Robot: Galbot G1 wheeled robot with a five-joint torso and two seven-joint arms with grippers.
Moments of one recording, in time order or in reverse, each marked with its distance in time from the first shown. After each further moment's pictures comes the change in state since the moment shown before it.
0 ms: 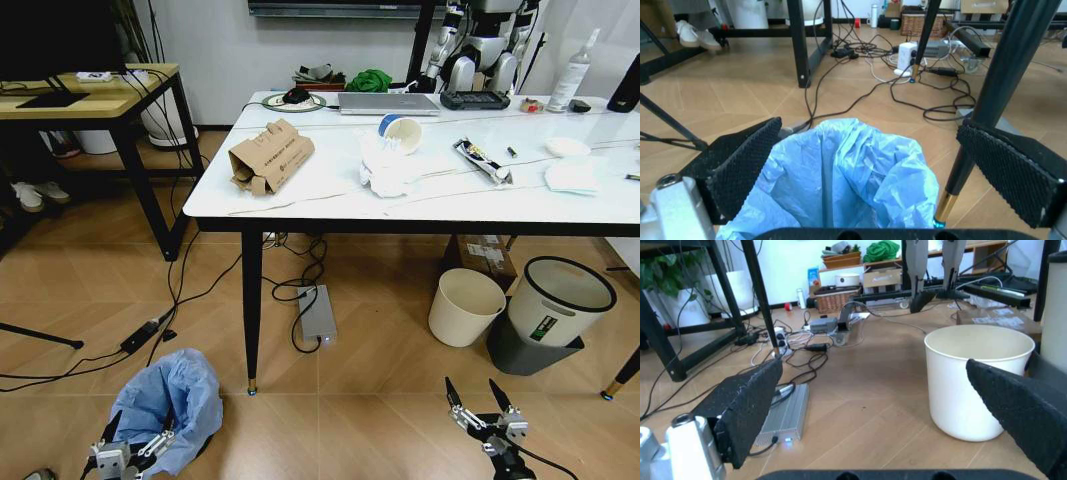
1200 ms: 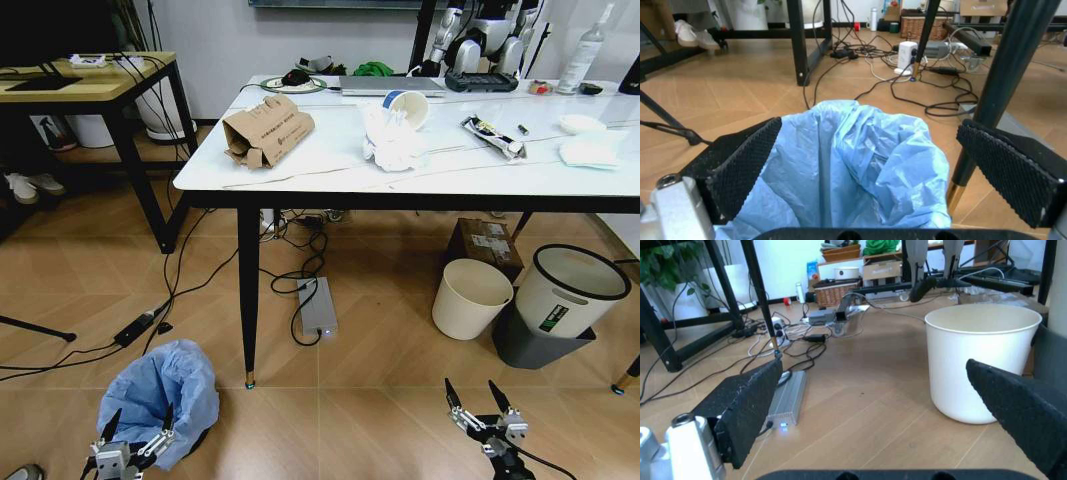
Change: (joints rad) left arm -0.007 -0.002 -0.011 0.013 -0.013 -0.033 0.016; right arm 0.001 0.001 -0.004 -0.015 -0.001 0.009 -0.002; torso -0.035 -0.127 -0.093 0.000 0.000
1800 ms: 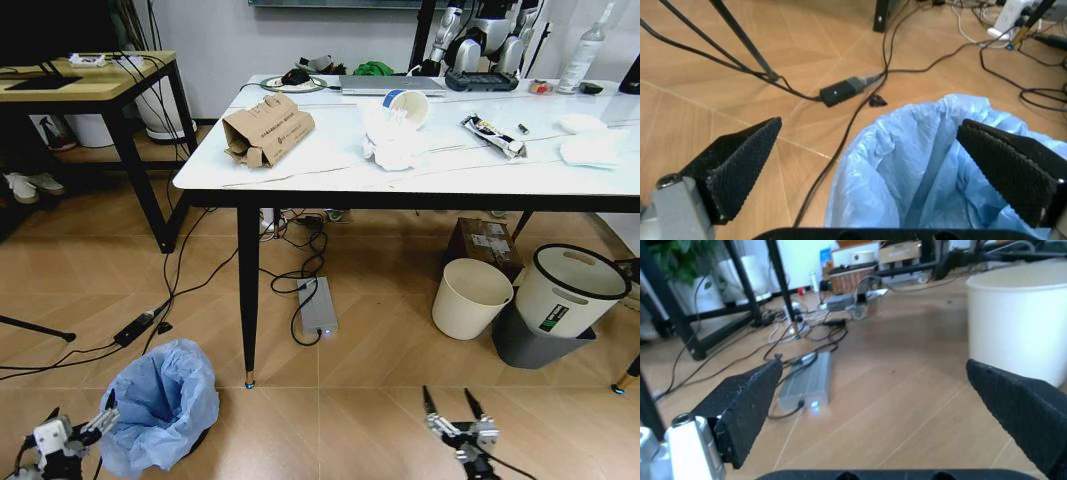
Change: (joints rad) left arm -0.105 0.110 -0.167 -0.114 -0.199 0.590 -0.195; right arm 0.035 0.091 -0.087 -0.109 -0.092 0.067 -0.005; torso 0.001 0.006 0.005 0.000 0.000
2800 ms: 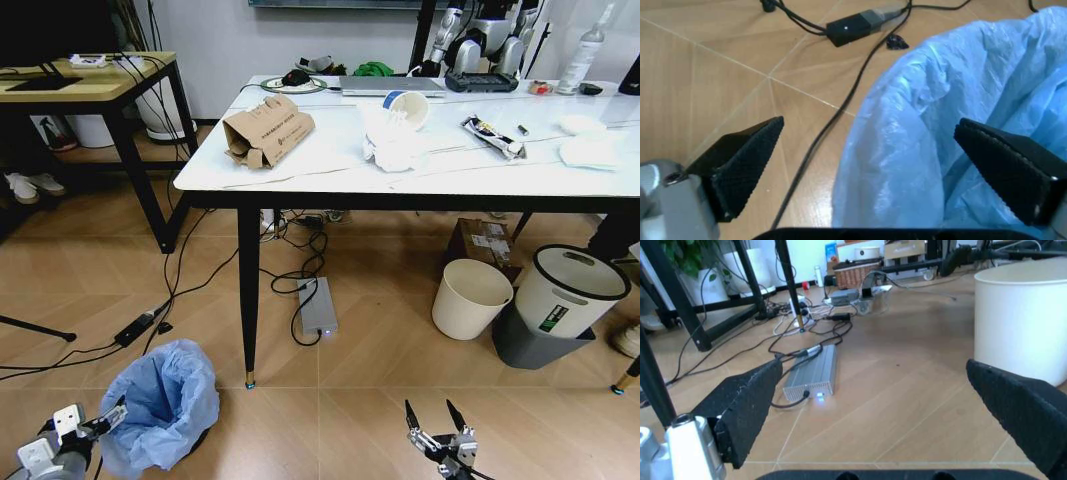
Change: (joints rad) left arm -0.195 0.036 0.024 0.255 0.029 0.150 0.015; right arm -0.025 0.002 -0.015 -0.007 -0.024 0.034 0.001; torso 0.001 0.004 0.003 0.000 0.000
